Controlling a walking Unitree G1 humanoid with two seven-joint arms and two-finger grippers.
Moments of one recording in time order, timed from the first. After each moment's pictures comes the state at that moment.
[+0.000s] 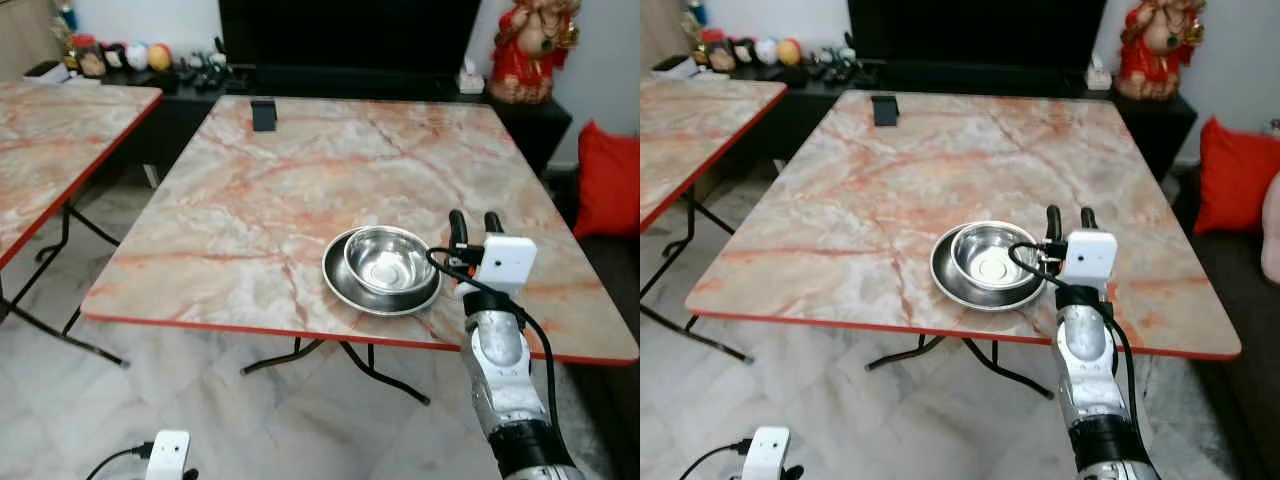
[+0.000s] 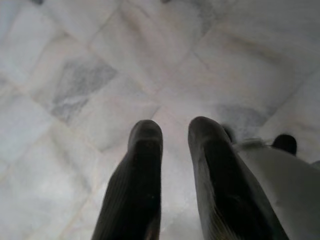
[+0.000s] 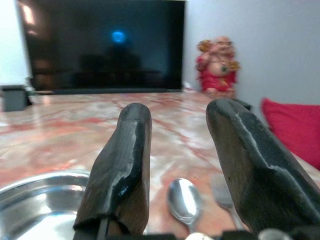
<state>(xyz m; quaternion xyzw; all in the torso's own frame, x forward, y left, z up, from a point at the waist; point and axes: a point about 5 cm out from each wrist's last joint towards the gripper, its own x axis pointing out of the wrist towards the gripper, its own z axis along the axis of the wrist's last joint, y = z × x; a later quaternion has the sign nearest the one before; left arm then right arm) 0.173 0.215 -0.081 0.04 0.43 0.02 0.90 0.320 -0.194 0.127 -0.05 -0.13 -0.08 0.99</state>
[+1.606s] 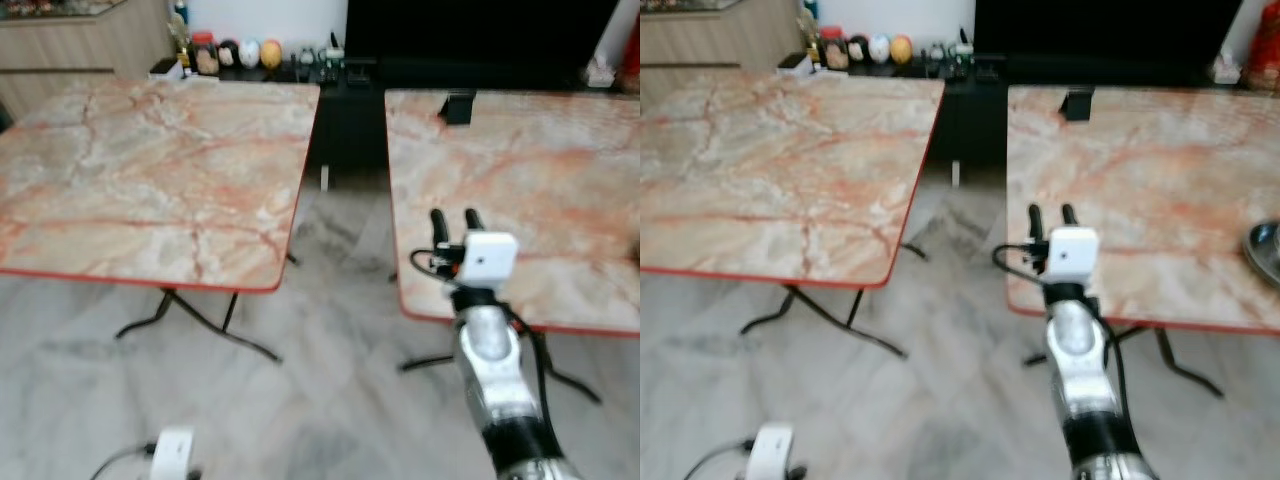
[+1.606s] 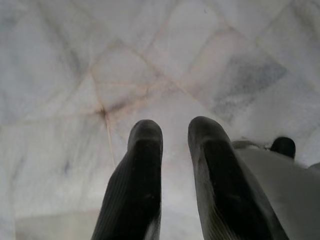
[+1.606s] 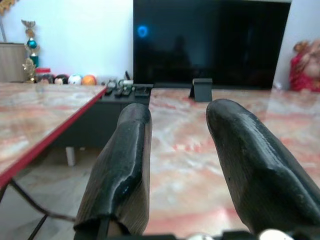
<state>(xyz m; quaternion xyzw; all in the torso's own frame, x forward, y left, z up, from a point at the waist) 0.174 0.216 -0.081 0.04 0.43 0.02 0.90 0.322 -0.181 0.121 -0.06 -0.12 -0.04 0.99</state>
